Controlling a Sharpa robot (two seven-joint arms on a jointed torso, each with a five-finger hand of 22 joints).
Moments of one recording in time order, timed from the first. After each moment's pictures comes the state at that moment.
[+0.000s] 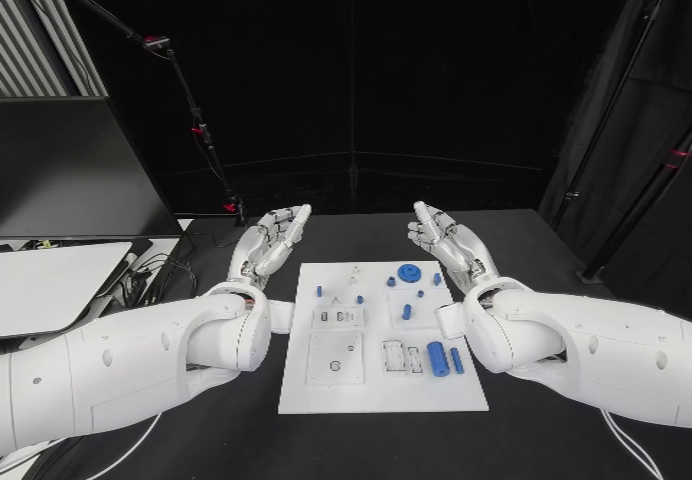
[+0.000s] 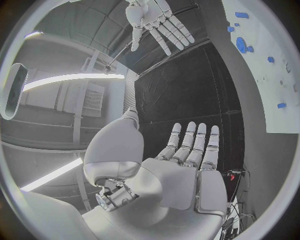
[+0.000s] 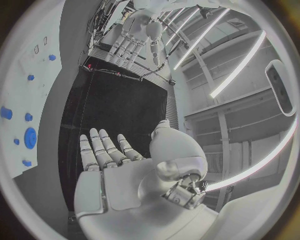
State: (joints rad) left arm 1.19 -0.76 -0.16 1.54 0.00 -0.73 0.65; left_hand 1.00 -0.07 -0.07 0.29 0.16 0.20 0.14 0.74 0.07 0.25 0.26 0.71 0.06 0.13 0.26 0.81 0.06 0.07 0.28 0.28 0.17 0.24; right arm 1.16 -0.81 -0.12 1.62 -0.24 -0.67 0.49; right_hand 0.82 0.23 -0.38 0.29 0.05 0.06 0.13 0.30 0.09 0.17 0.30 0.43 0.06 0.15 0.28 0.53 0.06 0.06 0.19 0.28 0.05 0.07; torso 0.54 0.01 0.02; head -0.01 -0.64
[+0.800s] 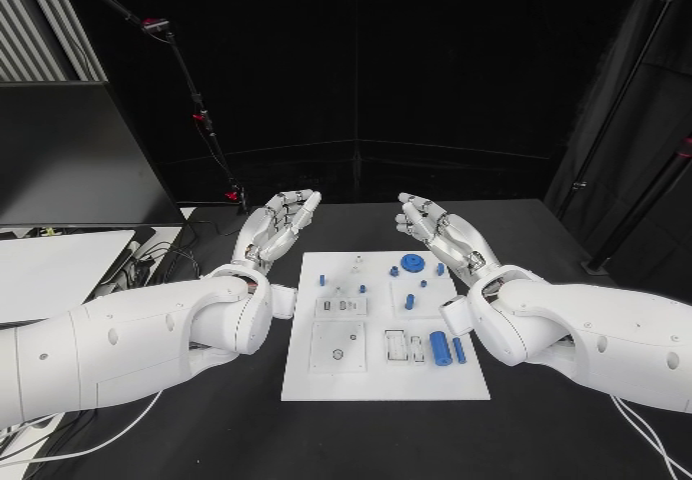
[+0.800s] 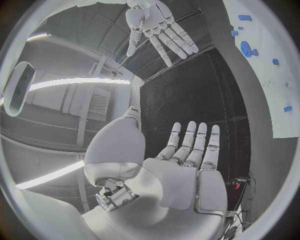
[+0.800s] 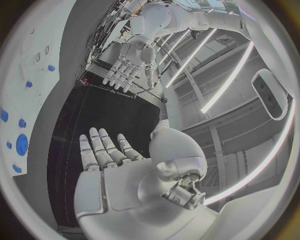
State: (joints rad) left arm 1.23 -0.75 -0.21 1.52 -0.01 -0.66 0.68; left_hand 1.01 -0.07 -0.06 0.30 0.17 0.20 0.14 0.75 0.07 0.25 0.26 0.72 0.06 0.13 0.26 0.81 0.06 0.07 0.29 0.28 0.18 0.24; right arm 1.18 -0.83 -0.14 1.63 -0.40 -0.57 0.47; right_hand 0.83 0.23 -0.38 0.29 0.05 0.06 0.13 0.30 0.09 0.17 0.30 0.45 0.07 0.15 0.29 0.54 0.06 0.06 0.19 0.28 0.05 0.07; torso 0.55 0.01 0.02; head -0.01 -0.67
